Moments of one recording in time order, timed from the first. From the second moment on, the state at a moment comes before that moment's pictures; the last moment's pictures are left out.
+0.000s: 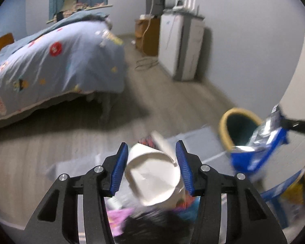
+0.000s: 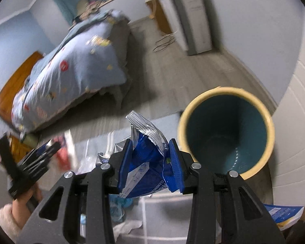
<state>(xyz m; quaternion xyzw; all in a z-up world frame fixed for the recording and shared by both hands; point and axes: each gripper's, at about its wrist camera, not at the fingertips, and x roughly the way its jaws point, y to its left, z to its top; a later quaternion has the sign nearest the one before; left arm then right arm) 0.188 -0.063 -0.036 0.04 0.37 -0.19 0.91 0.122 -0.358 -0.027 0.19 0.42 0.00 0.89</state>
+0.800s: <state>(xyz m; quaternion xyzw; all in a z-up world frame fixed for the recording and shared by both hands) 0.192 -0.224 -0.150 0.09 0.48 -0.28 0.82 0.121 -0.484 -0.077 0.22 0.43 -0.16 0.86</state>
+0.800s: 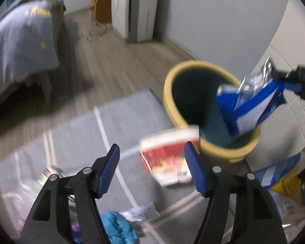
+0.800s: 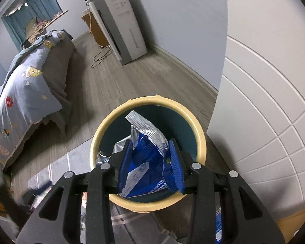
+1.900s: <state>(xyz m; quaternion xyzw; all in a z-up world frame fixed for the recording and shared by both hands) 0.205 -0.232 -0.115 0.05 0.42 -0.36 0.83 0.122 -0.484 -0.085 0.20 0.44 -0.20 0.85</state>
